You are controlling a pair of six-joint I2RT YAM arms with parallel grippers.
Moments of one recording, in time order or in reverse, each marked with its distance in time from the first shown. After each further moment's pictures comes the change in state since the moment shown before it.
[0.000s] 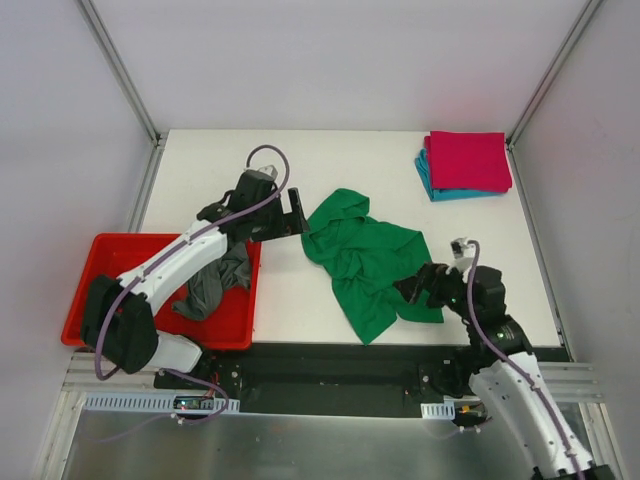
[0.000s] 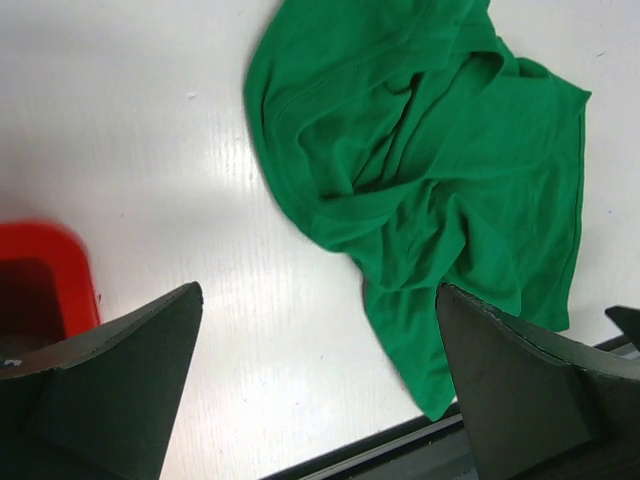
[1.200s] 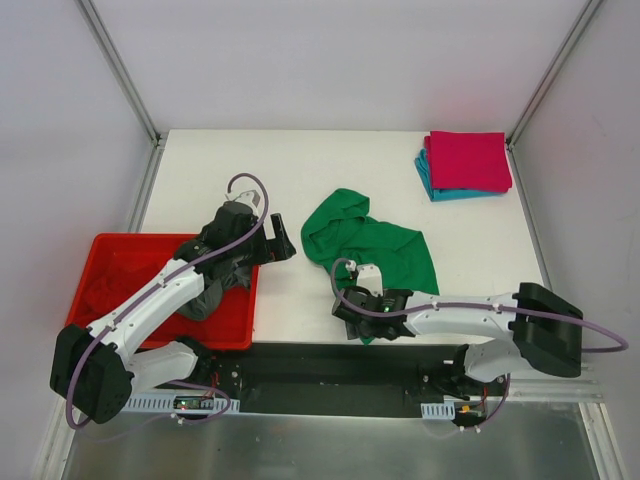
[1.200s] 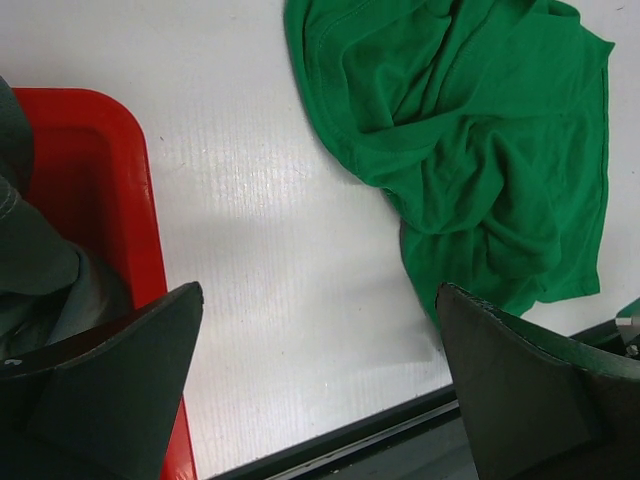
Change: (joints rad) left arm 0.000 -0.342 -0.331 0.055 -0.008 0.005; right arm 1.109 0.995 0.459 -0.287 0.793 0.500
